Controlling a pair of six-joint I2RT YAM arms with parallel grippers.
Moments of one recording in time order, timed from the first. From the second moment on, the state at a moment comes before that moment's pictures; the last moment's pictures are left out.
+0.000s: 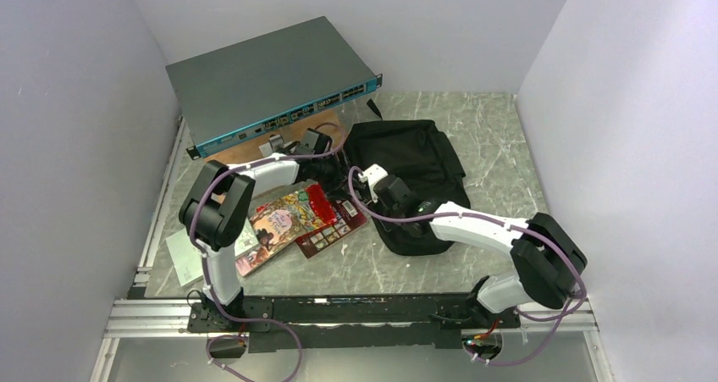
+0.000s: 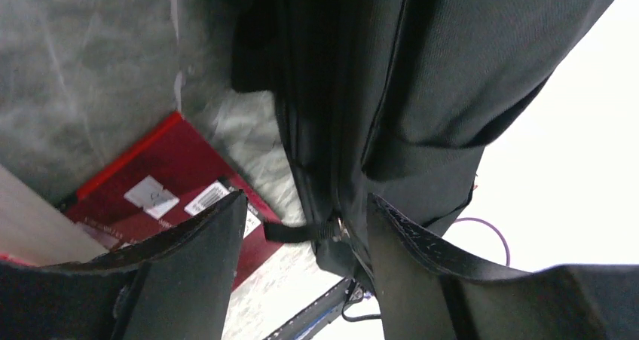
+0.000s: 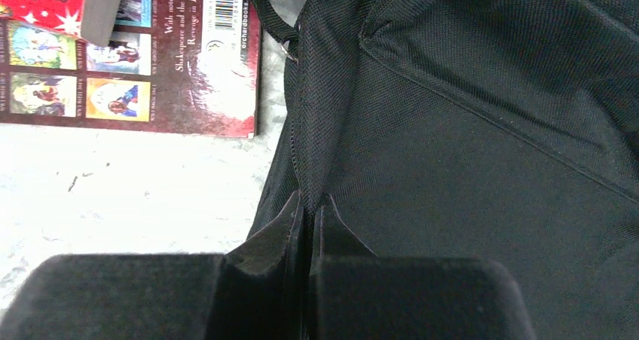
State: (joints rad) left arm -0.51 1.87 1.17 -0.23 0.45 -0.96; right arm 0.84 1.43 0.78 -0.21 0.19 0.08
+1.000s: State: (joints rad) left arm -0.51 1.97 1.10 0.23 0.62 -1.05; right arm 0.90 1.23 0.70 -0.11 0.12 -0.12
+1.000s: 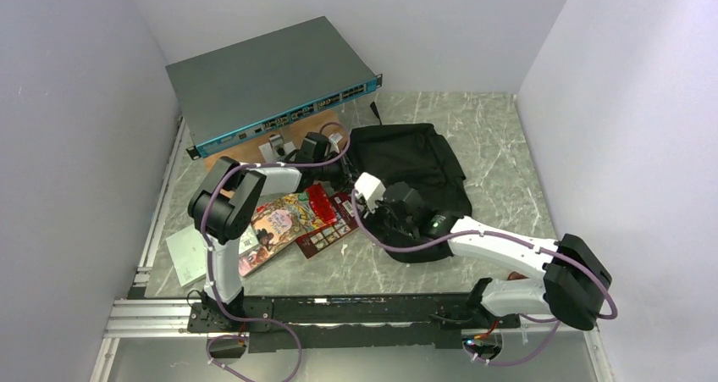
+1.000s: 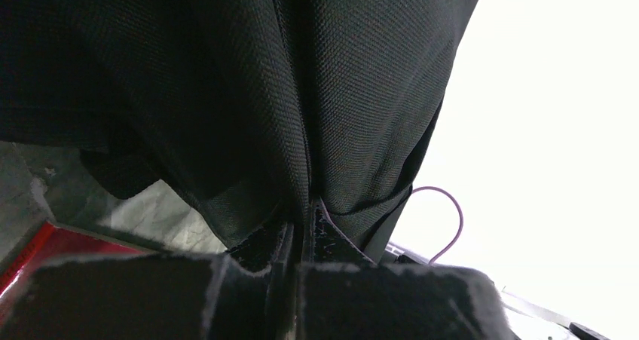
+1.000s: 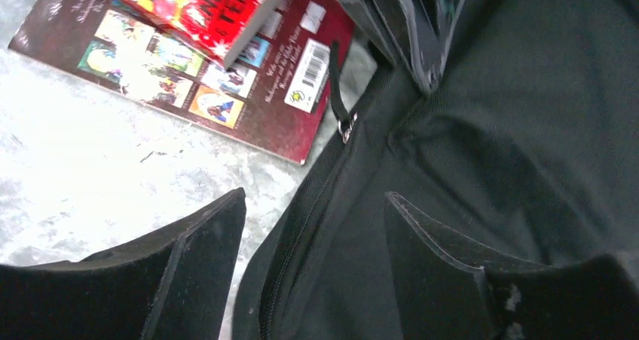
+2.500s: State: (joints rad) left arm -0.49 1.94 1.06 0.23 0.67 -1.06; right arm 0.90 1.47 0.88 -0.26 -0.12 -0.26
